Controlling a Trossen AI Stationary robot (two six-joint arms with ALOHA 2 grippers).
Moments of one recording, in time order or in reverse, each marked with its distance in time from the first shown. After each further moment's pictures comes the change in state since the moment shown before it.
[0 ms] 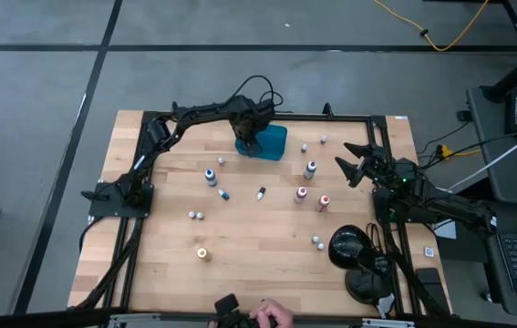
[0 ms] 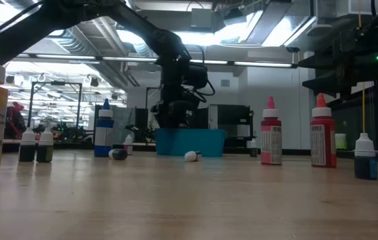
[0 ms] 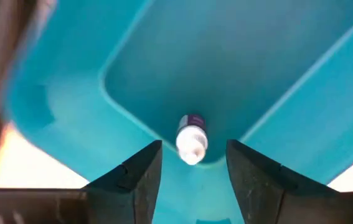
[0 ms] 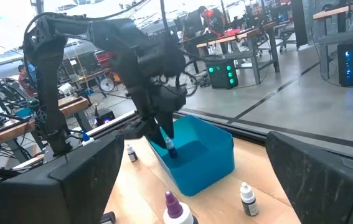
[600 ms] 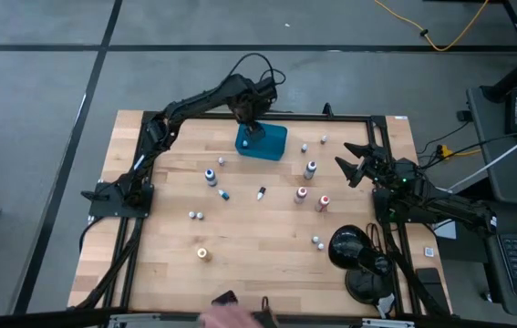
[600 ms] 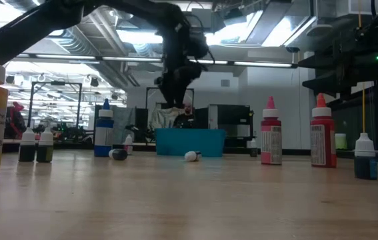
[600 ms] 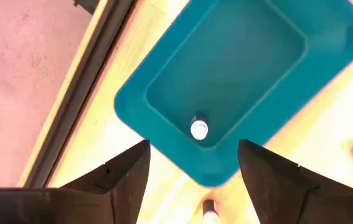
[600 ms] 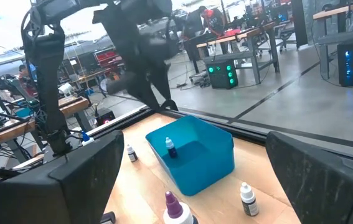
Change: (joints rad) left arm 0.010 -0.002 0.350 -0.276 -0.007 -0.017; right arm 0.000 0.000 0.000 0.000 0.000 0.000
